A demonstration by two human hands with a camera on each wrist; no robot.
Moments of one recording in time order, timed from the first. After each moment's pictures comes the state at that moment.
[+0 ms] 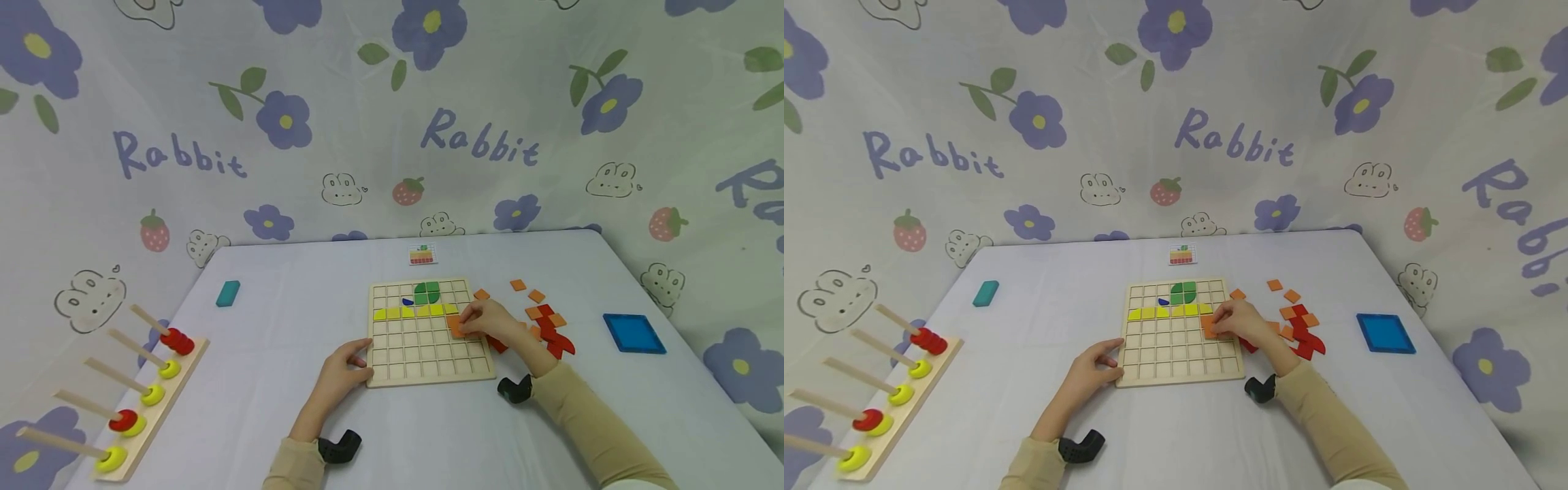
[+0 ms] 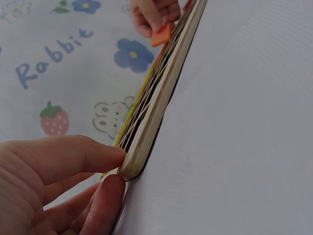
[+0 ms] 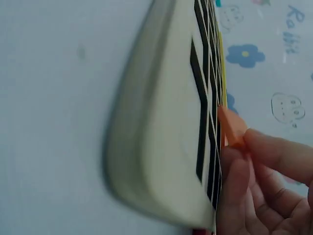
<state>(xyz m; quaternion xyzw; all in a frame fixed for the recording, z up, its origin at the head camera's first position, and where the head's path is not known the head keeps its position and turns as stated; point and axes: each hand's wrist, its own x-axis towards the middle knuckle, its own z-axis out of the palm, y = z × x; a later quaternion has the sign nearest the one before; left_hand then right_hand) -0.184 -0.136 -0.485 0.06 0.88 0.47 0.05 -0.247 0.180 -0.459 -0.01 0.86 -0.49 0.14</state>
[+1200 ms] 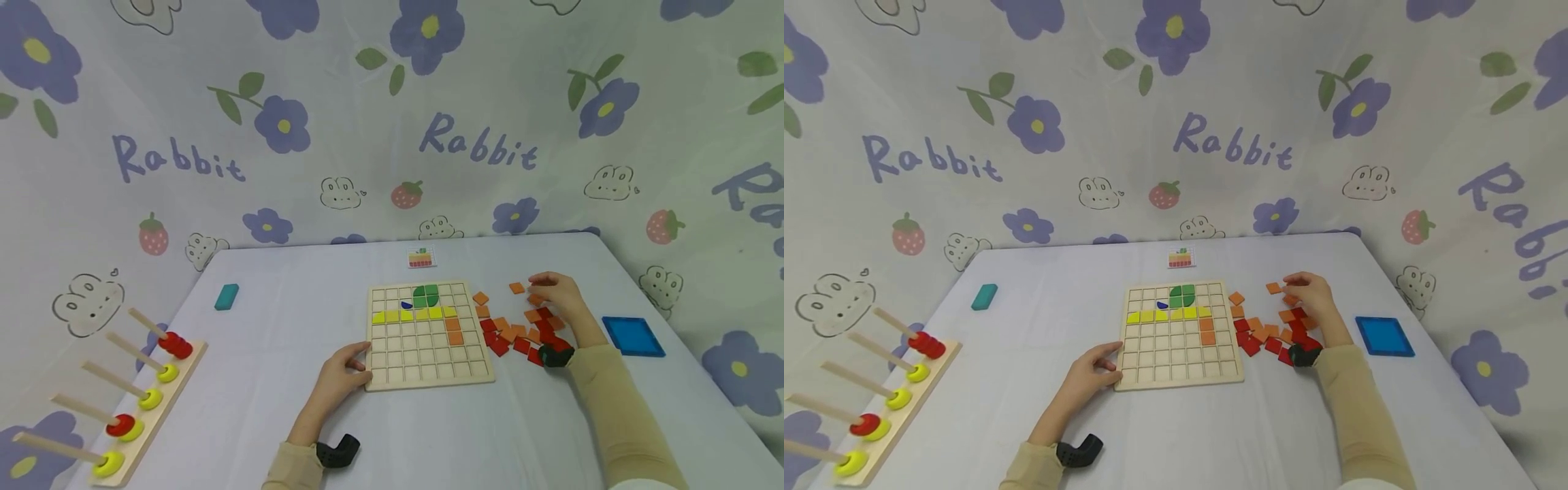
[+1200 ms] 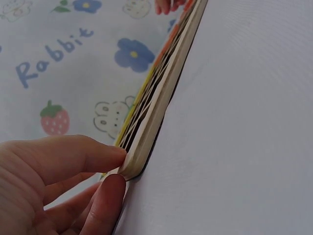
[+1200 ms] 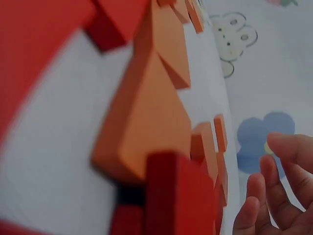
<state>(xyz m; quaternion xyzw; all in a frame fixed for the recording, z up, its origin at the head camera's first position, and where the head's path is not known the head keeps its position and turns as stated) -0.185 -0.136 -0.486 0.05 0.88 0.47 0.05 -0.271 0.308 -0.454 0.08 0.86 -0.51 0.02</state>
